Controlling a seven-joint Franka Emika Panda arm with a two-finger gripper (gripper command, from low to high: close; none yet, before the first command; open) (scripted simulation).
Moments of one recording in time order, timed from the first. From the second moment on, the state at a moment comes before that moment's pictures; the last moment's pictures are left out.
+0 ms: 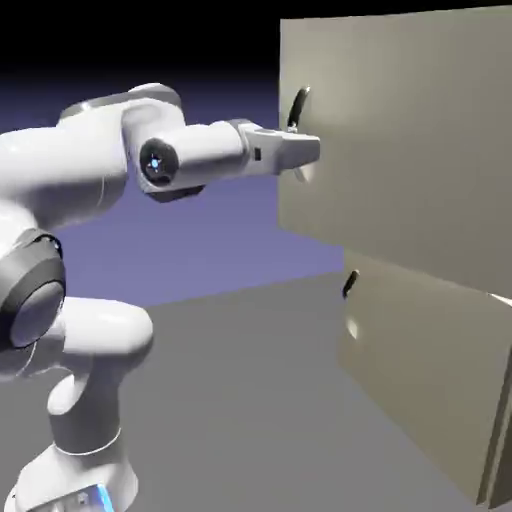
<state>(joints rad) 0.93 -1.14 -0.37 -2.80 0.95 3.51 -0.48</state>
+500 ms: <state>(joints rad) 0.48 -1.42 -0.38 -2.88 0.86 2.86 -0.44</state>
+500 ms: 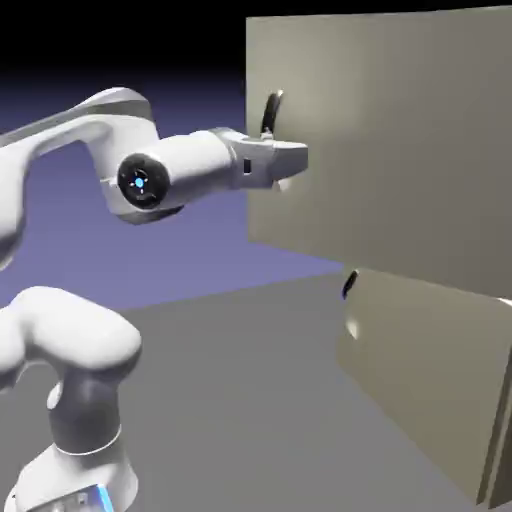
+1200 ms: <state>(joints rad) 0.32 -1.57 -0.86 -2.58 0.49 1.94 -0.41</state>
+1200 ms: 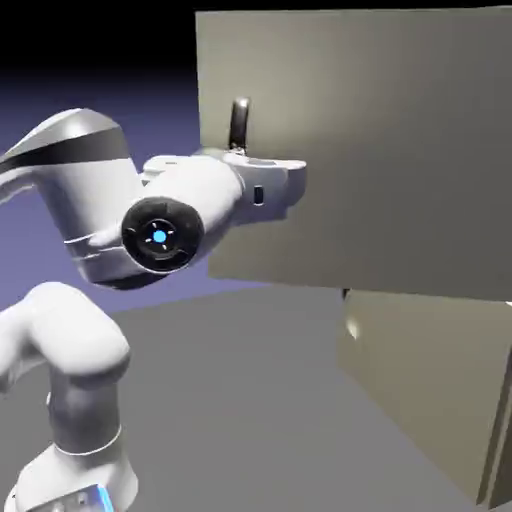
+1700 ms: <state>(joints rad) 0.64 -1.53 -1.08 -2.05 0.36 1.39 -0.36</state>
